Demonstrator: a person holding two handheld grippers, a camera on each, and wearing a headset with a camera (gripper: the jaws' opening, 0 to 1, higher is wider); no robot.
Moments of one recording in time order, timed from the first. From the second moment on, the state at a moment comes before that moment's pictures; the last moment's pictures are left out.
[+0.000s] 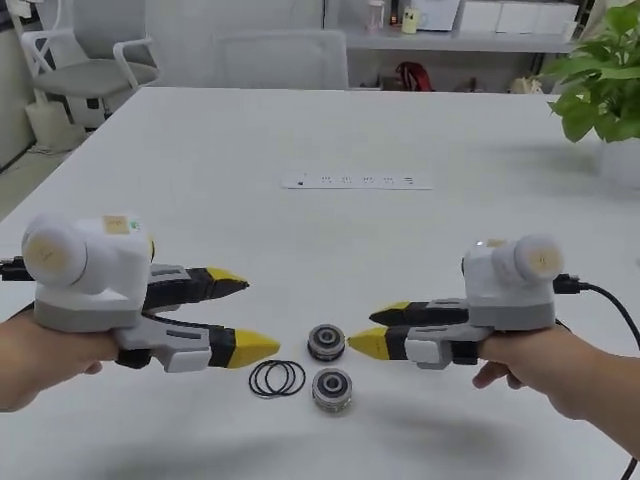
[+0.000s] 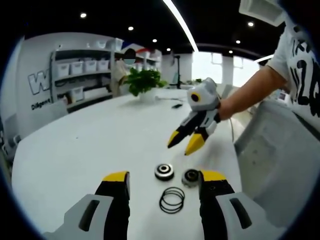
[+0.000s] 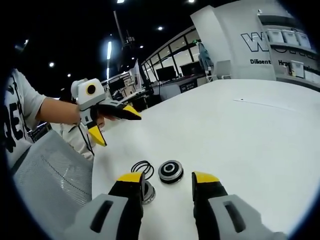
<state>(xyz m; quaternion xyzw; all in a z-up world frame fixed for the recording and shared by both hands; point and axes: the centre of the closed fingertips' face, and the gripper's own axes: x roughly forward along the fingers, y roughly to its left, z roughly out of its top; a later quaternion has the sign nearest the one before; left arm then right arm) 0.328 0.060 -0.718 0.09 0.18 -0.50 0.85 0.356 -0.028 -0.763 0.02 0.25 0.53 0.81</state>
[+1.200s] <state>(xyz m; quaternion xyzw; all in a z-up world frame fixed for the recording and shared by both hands) 0.347 0.039 -0.740 0.09 0.19 -0.51 0.83 0.369 -0.030 -0.784 0.00 0.25 0.53 0.81</state>
